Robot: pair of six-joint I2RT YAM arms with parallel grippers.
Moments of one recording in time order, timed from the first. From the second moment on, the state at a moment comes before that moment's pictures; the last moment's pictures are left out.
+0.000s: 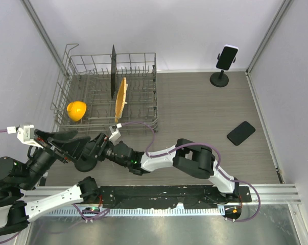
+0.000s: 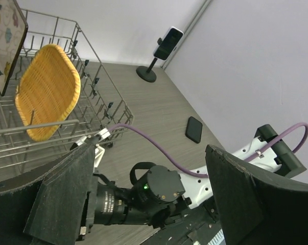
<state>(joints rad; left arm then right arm) -1.12 0.28 1.19 -0.81 -0.55 -0.47 1.34 2.18 1.38 0.92 0.22 1.33</state>
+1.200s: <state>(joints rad) -1.12 0.49 1.17 -0.75 -0.48 -0.34 1.34 1.66 0.73 0.89 0.45 1.32</state>
